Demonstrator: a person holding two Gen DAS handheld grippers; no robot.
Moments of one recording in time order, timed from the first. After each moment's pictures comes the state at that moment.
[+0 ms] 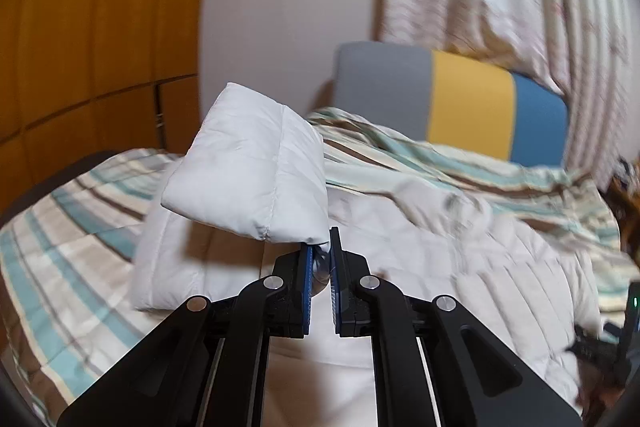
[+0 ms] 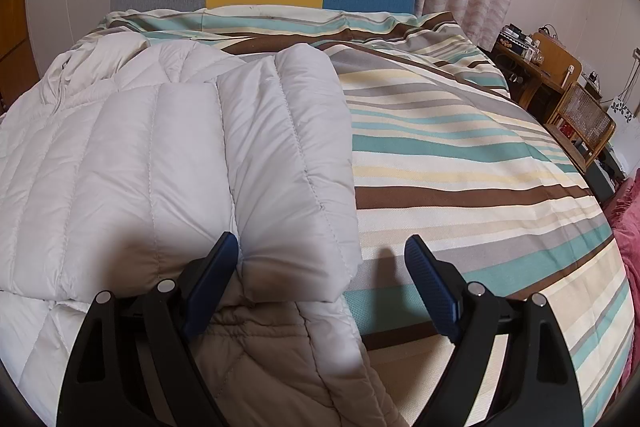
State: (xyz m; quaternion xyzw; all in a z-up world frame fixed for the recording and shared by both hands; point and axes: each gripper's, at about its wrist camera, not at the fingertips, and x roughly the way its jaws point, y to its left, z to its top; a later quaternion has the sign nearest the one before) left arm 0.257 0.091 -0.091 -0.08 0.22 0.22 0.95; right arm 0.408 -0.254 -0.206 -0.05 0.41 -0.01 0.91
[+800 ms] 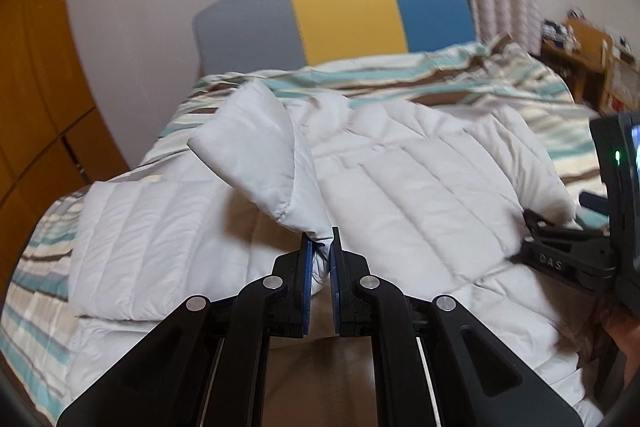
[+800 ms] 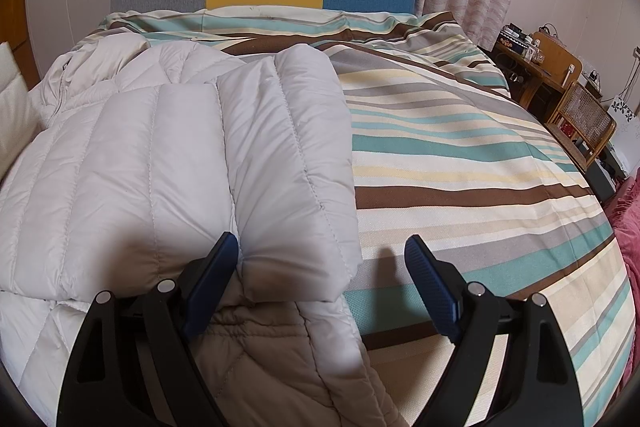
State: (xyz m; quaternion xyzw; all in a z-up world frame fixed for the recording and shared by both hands) left arm 0.328 -0.062 -0.152 0.07 0.33 0.08 0.94; right arm 0.406 -0.255 -0.205 -0.05 0.40 -0.01 0.91
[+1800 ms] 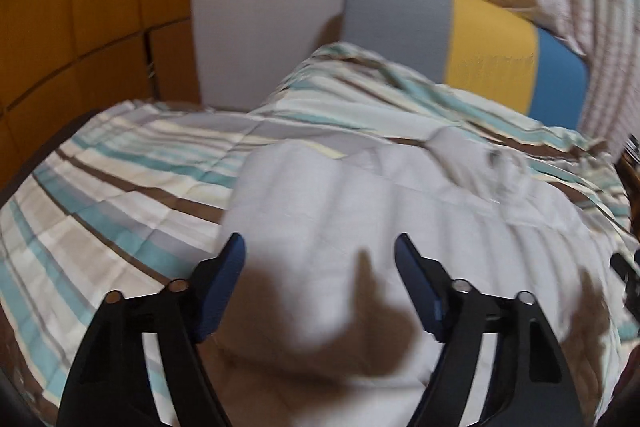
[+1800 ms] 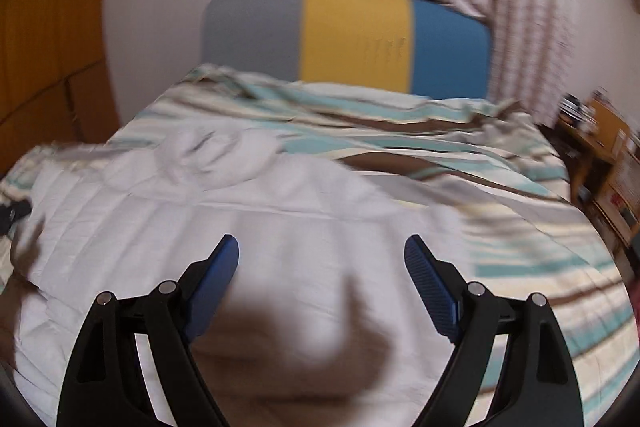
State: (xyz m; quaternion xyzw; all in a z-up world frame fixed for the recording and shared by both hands) left arm 0.309 0.156 -0.126 -0.12 0.33 0.23 0.91; right arm 0.398 -0.152 -0.118 -0.06 0.31 0.14 0.94
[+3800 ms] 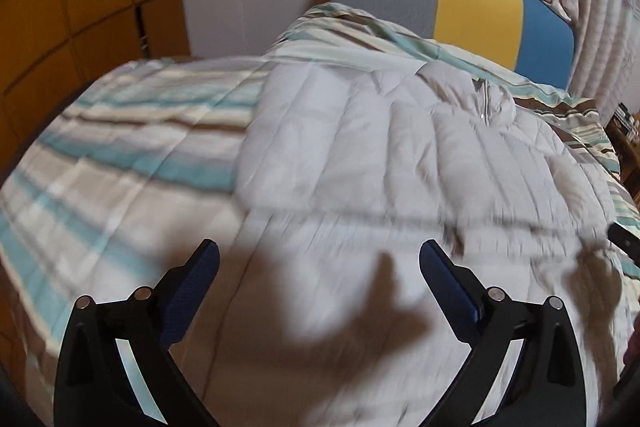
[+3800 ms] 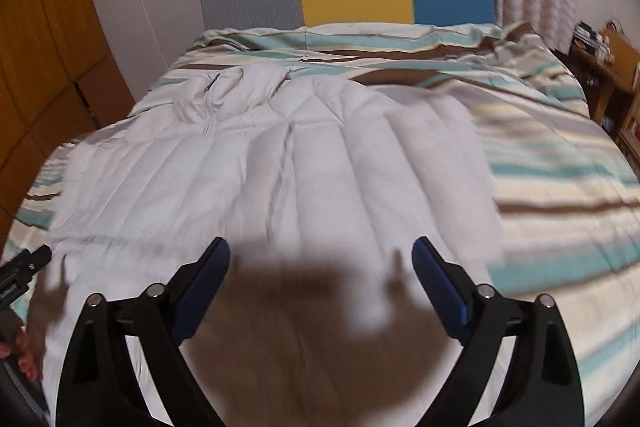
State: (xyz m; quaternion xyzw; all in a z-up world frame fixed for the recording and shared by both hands) left arm 0.226 0.115 -0.161 -0.12 0.38 0.20 0.90; right arm 0.350 -0.210 -0.143 0.02 0.41 0.16 0.90
